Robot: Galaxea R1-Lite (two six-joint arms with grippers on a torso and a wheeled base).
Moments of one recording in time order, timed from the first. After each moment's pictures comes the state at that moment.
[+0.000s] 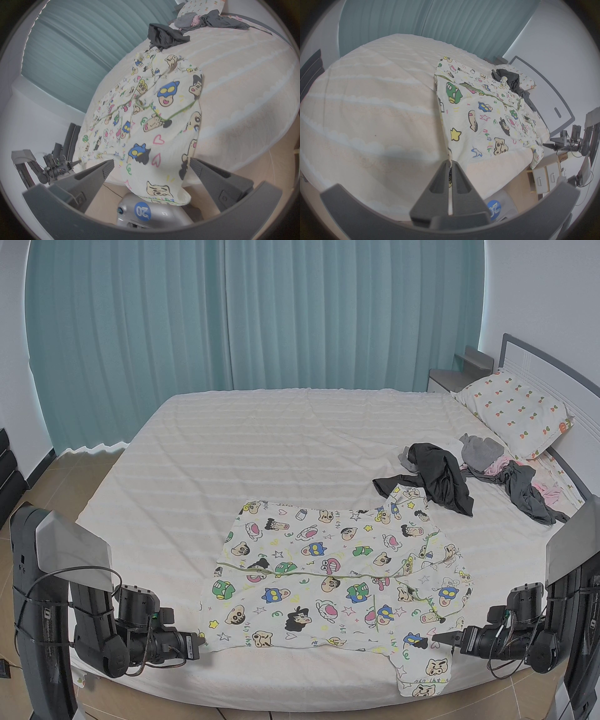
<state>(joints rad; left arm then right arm) -0.14 2.38 -0.27 -1.27 -0.28 -0.21 0.10 2.32 -0.02 -1.47 0.34 0.46</state>
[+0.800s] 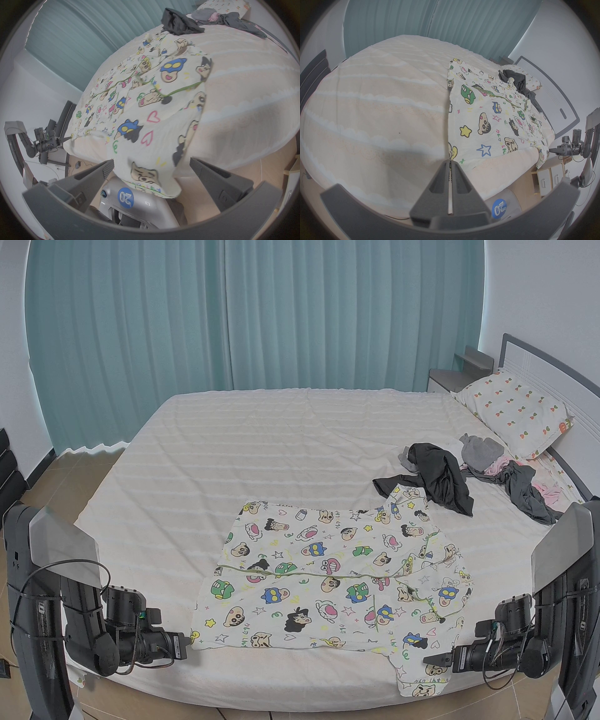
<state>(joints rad) -0.08 2.37 -0.23 -1.28 -0.28 -0.18 0.15 2.42 -0.02 -1.47 0.34 0.29</state>
